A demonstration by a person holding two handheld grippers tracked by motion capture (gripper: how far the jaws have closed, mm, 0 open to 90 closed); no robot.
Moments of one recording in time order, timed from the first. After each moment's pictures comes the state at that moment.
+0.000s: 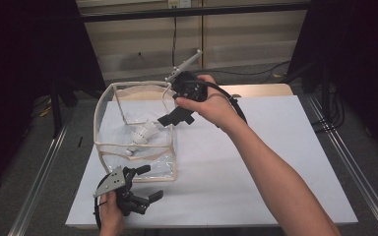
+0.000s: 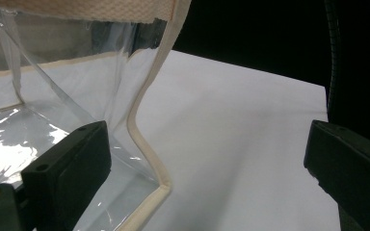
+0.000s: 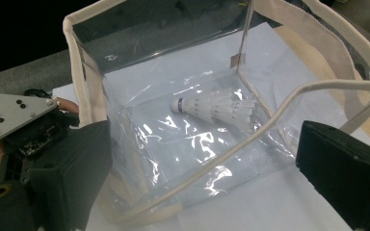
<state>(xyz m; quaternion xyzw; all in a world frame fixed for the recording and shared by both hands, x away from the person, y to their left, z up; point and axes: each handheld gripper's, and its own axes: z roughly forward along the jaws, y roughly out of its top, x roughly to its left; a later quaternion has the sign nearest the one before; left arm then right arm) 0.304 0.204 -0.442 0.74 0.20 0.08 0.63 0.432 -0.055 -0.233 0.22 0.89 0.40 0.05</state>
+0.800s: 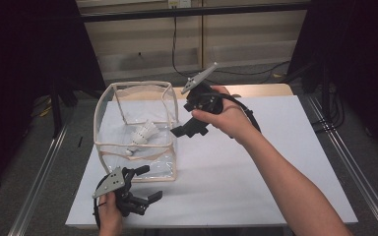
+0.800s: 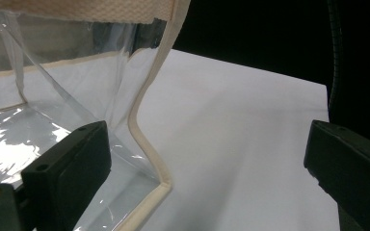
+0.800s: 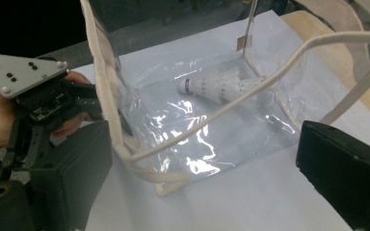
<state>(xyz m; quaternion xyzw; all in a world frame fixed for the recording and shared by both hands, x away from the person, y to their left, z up) 0.302 0.205 -0.441 0.75 0.20 0.09 0.63 0.409 -0.084 -0.250 0.22 0.89 0.41 0.05</state>
